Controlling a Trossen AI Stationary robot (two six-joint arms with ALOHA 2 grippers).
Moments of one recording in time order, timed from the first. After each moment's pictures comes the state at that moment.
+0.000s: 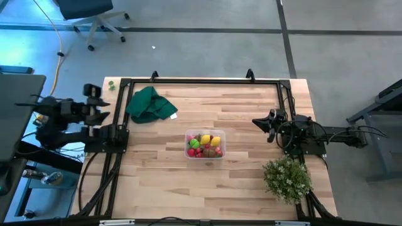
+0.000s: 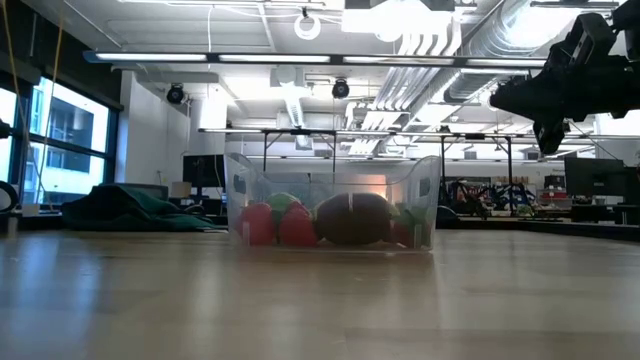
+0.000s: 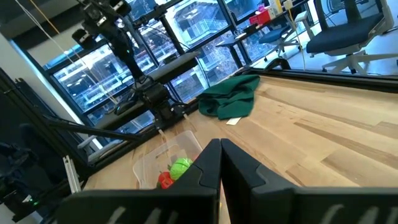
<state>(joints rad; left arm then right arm) 0.24 0.02 0.69 -0.25 0.15 0.19 -0.06 0.05 0.02 0.02 0.19 0.49</state>
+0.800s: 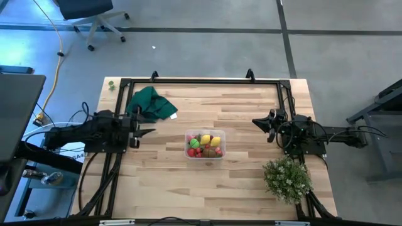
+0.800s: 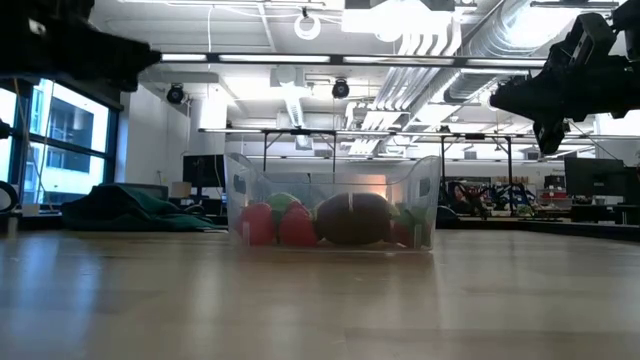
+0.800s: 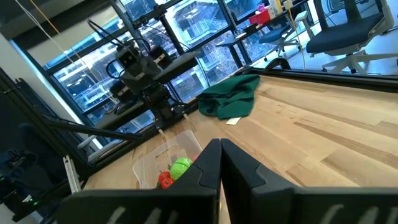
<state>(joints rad) 0.24 0.02 0.11 -0.05 0.13 0.17 -0.06 0.05 0.02 0.02 0.19 0.49</state>
